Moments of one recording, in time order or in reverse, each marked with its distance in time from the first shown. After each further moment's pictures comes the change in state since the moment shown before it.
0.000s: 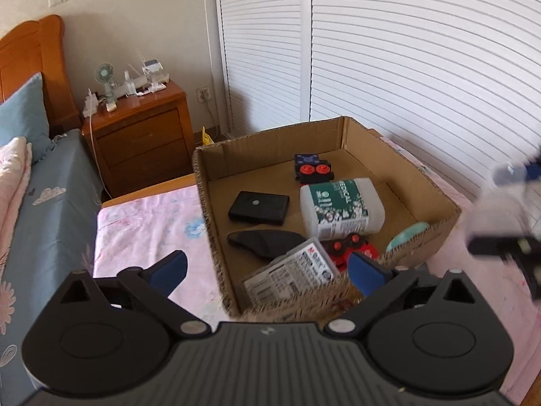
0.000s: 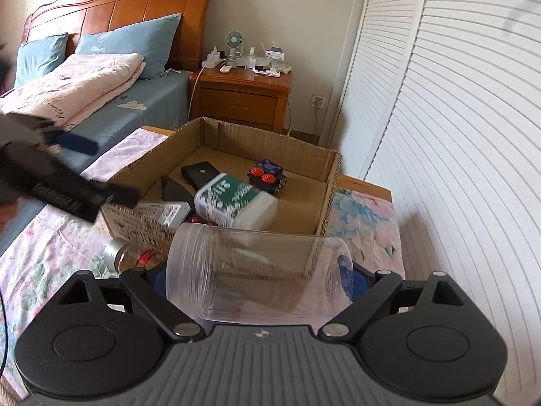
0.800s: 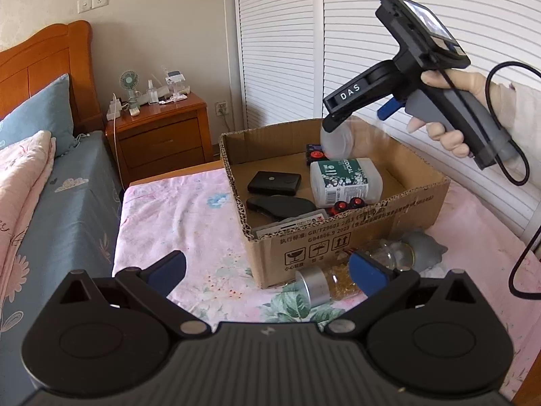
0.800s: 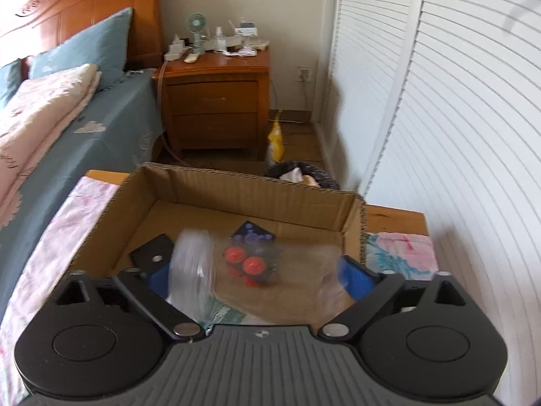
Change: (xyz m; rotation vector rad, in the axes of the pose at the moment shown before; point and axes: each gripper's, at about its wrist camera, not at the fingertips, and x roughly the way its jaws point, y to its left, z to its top) left arm -0.038 0.003 -0.058 -0.042 -0.084 0.044; right arm 0.144 -0.026 0.102 0.175 0.105 -0.027
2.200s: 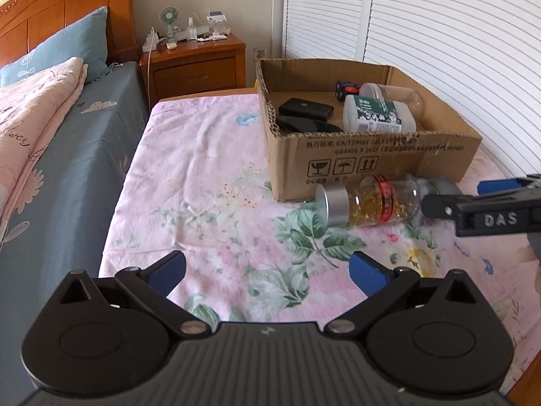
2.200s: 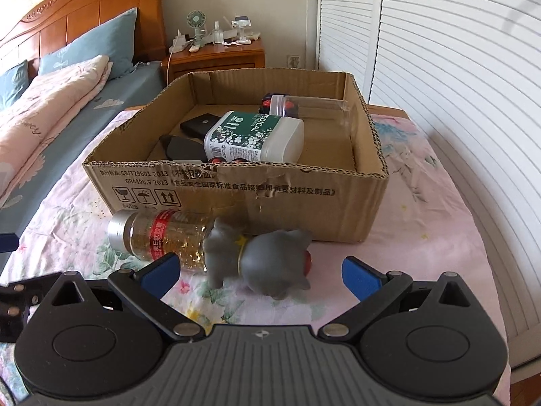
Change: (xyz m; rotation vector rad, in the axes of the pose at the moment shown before) left arm 0.003 -0.001 -0.046 -0.151 0.177 0.089; right arm -0.072 0.047 -0.179 0.077 -0.031 0.005
